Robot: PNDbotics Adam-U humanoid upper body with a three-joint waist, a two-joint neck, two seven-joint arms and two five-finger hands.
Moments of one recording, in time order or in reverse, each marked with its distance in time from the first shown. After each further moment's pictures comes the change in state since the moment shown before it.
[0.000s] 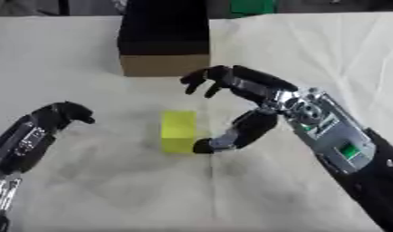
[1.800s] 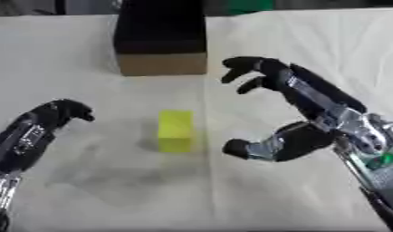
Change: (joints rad) left arm -0.001 0.000 0.006 -0.006 -0.002 -0.004 0.011; right arm 0.244 -0.082 -0.171 -0.330 -0.132 0.049 -0.125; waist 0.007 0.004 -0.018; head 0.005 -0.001
